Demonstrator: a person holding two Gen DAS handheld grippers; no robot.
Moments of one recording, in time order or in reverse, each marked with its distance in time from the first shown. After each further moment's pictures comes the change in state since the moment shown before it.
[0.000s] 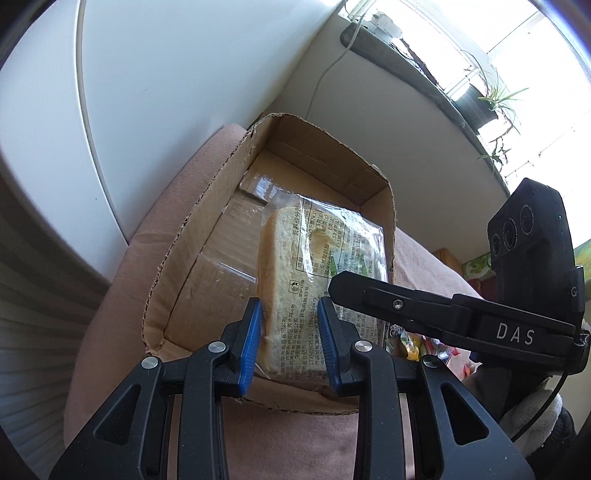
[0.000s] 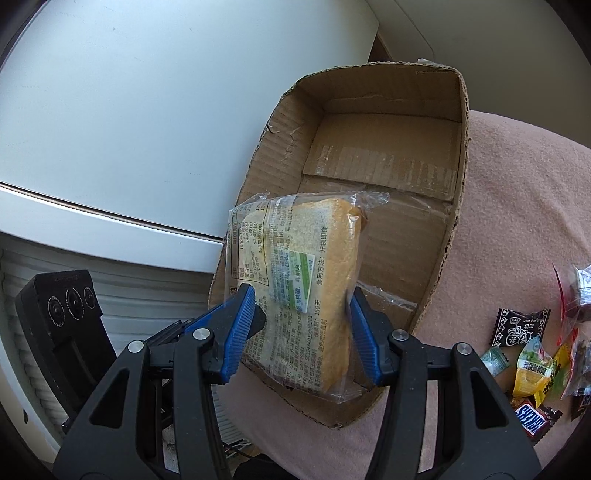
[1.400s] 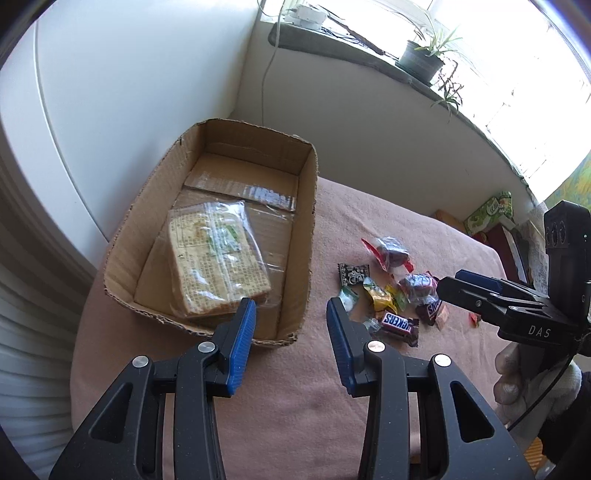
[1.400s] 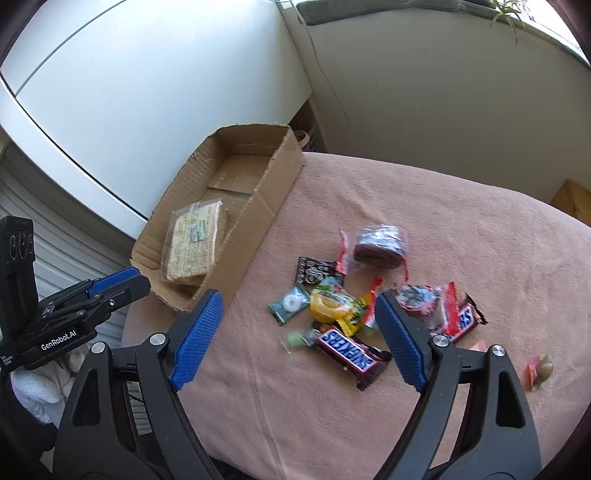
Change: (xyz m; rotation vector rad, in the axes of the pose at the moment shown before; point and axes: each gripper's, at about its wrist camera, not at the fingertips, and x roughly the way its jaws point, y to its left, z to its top) left arm -0.018 -0.080 -0.059 0.241 -0.034 0.062; right arm -0.151 -0.072 -0.095 -0.129 -0.235 -0.329
